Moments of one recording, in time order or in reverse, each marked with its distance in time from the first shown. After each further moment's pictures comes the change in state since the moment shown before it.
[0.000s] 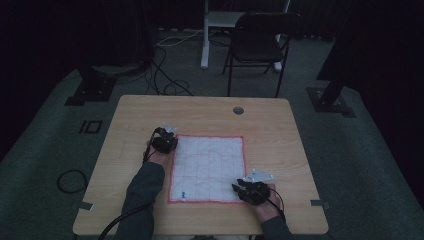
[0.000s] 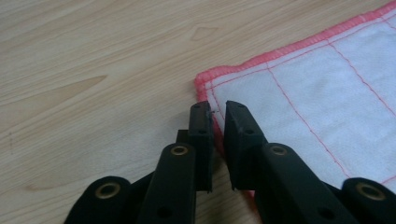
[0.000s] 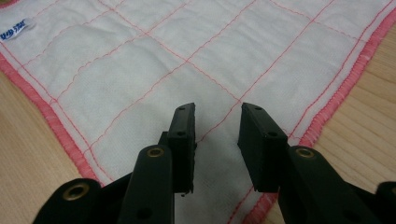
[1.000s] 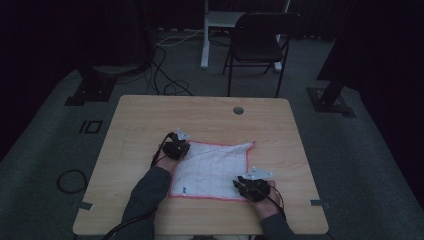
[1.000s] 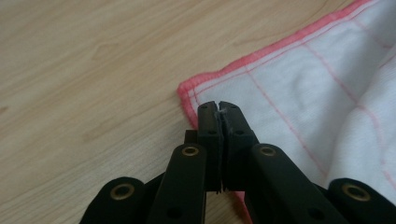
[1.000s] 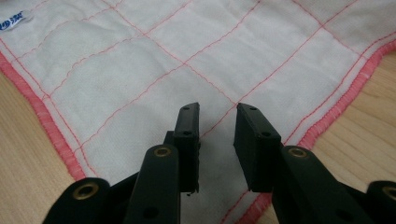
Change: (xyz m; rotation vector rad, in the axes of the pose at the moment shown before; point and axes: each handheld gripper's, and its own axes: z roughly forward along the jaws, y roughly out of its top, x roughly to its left) left arm -0.043 -0.001 -0.005 -0.006 -0.122 0.136; right arm -0.006 0.004 0.005 -0.009 -0.036 -0.022
